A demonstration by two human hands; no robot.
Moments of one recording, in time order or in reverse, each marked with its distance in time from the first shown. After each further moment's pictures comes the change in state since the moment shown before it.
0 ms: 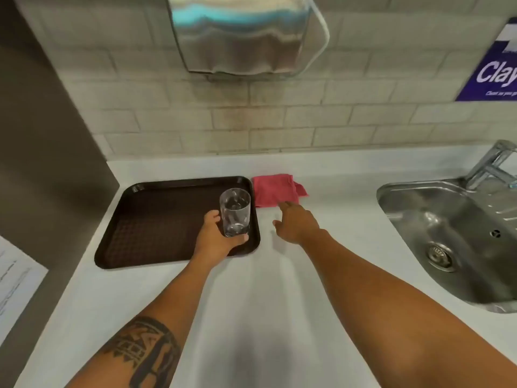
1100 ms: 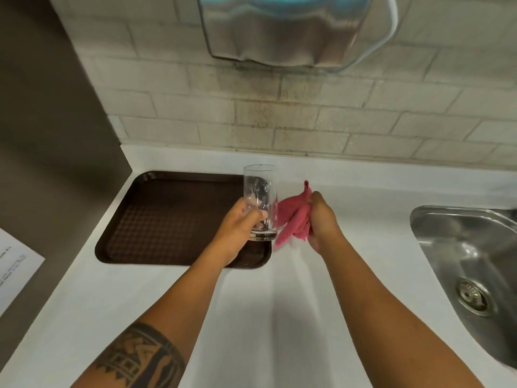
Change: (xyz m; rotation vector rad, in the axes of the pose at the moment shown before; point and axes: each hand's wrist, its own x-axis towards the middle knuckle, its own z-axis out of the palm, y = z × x) left_hand 0.026 0.050 0.016 -0.413 -0.144 0.034; right_hand 0.038 -0.002 -0.020 1.488 -0.066 0.282
